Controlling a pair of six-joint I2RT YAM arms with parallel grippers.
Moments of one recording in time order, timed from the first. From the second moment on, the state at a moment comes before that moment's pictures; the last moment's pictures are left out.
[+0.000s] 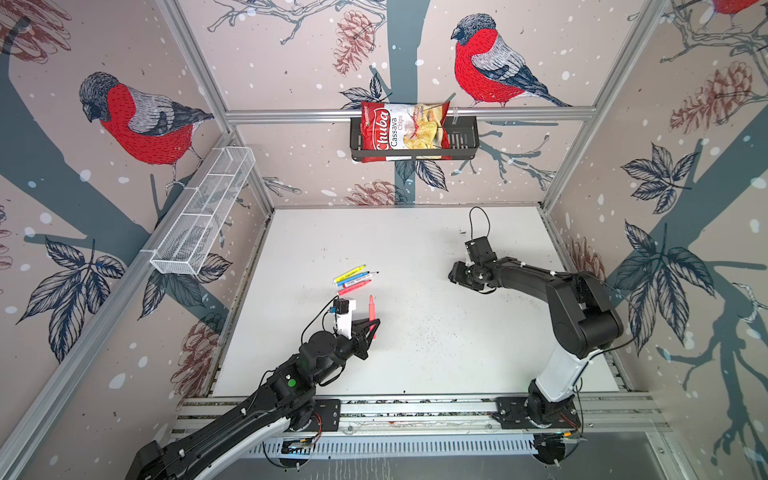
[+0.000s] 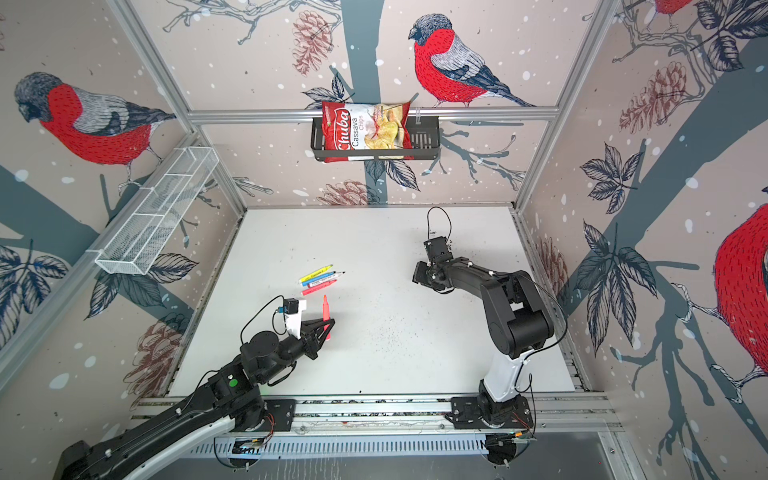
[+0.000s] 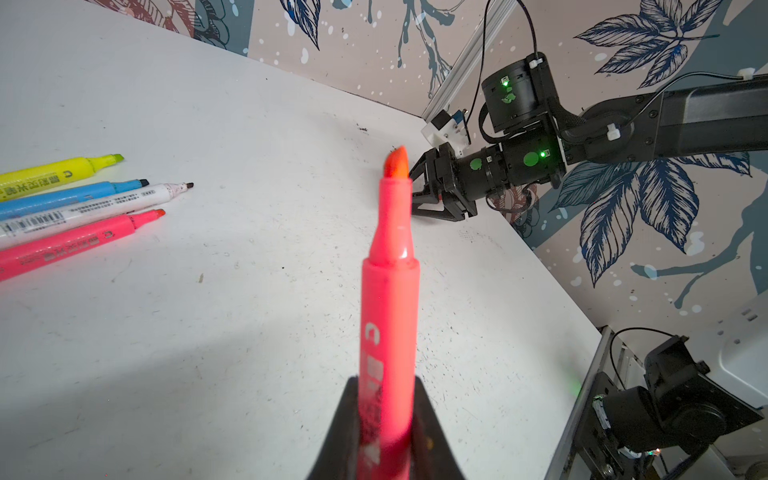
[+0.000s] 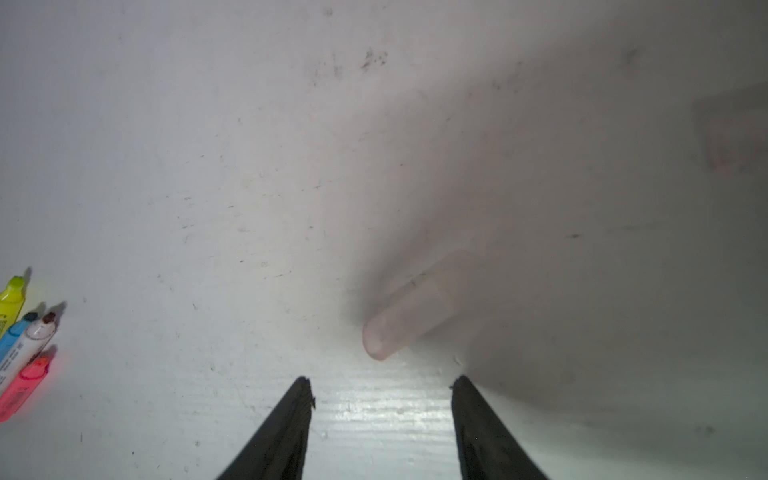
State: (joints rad) left arm -0.84 0.44 0.12 0.08 -0.06 -0.57; right arm 0.40 1.79 1.02 -0.26 -0.11 0.58
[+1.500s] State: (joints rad) left arm -0.84 0.35 0.10 0.02 -0.08 -0.57; right arm 0.42 1.92 1.16 -0.29 -0.01 0.52
